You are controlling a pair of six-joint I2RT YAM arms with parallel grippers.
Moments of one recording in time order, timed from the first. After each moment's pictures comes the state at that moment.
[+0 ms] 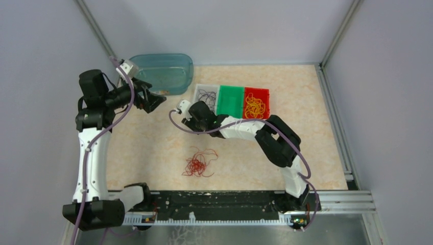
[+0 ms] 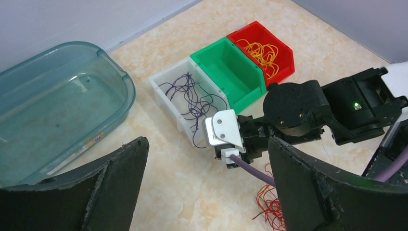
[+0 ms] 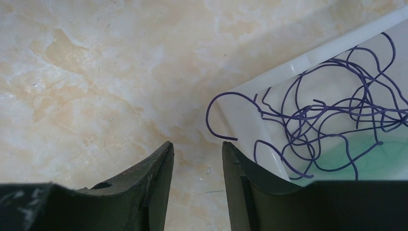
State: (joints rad) left arm 0.11 1.11 1.30 -0.53 0.90 0.20; right arm 0.94 2.02 1.39 -0.01 0.09 -0.22
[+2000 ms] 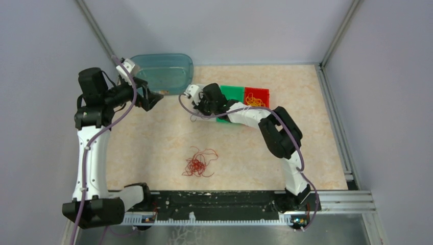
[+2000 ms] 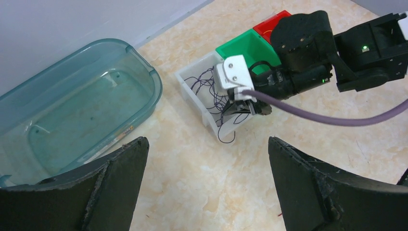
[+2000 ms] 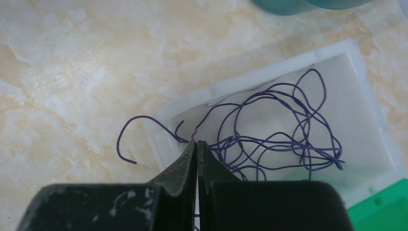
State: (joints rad) left arm 0.11 1.12 1.33 -0.57 0.81 0.30; right arm 0.76 2.09 1.51 -0.02 -0.18 -0.38
